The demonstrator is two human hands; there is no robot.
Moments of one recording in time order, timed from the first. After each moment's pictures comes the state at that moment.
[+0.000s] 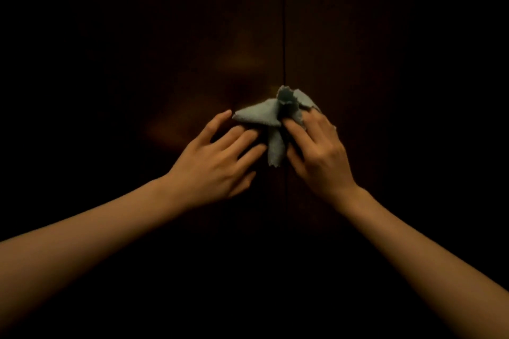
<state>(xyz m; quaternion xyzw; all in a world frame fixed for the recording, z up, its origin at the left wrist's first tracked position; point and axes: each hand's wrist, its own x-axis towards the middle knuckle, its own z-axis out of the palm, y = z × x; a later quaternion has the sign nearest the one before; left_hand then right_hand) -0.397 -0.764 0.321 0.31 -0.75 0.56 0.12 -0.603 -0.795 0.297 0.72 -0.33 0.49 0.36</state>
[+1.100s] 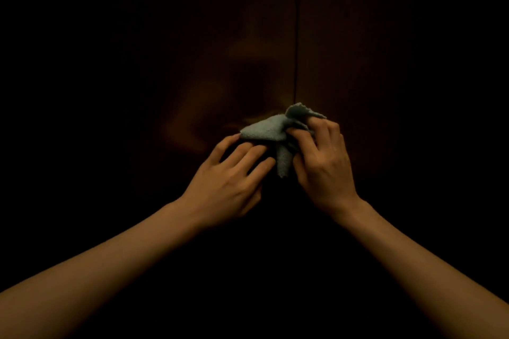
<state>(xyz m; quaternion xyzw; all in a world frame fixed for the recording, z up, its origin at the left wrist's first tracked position) -0.405 -0.740 0.059 0.40 -0.78 0.46 0.13 -0.592 -0.778 0.051 0.72 -0.38 0.50 0.32</state>
